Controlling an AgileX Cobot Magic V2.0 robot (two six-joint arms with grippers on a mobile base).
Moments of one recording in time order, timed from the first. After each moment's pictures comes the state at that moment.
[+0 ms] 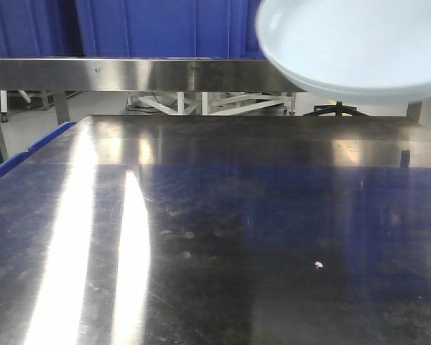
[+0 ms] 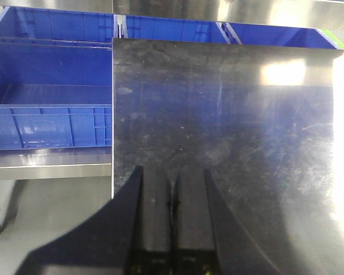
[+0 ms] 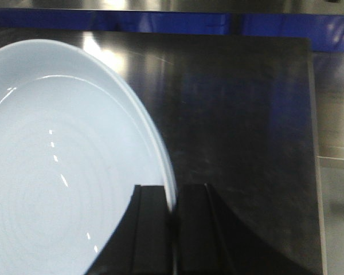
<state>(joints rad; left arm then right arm) -0.33 0.52 -0.39 0.10 0.31 -0.23 0.17 0.91 -0.86 -0.02 0.57 0.20</state>
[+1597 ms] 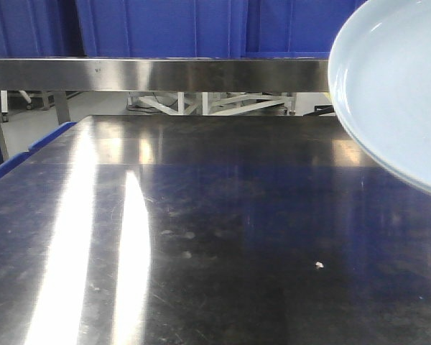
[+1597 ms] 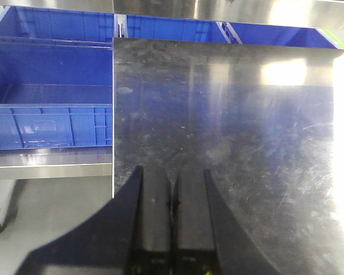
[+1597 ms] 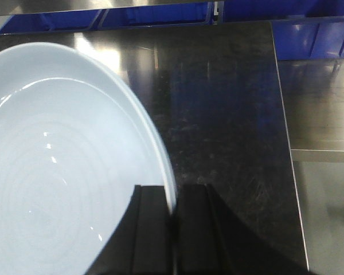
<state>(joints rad) -0.33 0.52 -0.39 0.10 0.31 -0.23 0.11 0.47 -0.52 0.00 0.56 0.20</state>
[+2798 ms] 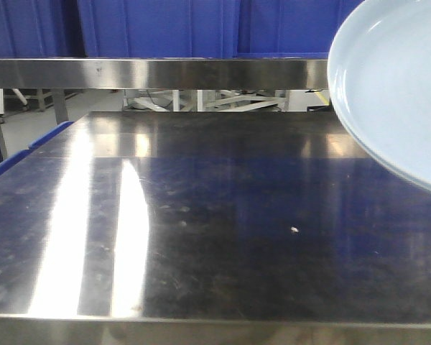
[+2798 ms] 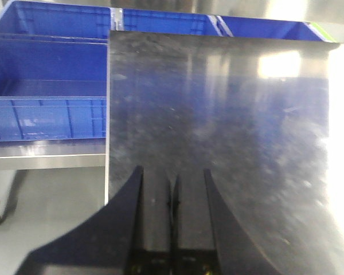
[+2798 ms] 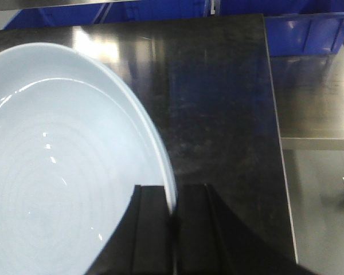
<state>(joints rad) -0.33 0.52 -0.39 0.10 0.31 -0.23 0.11 0.47 -0.52 0.00 0.55 0.20</state>
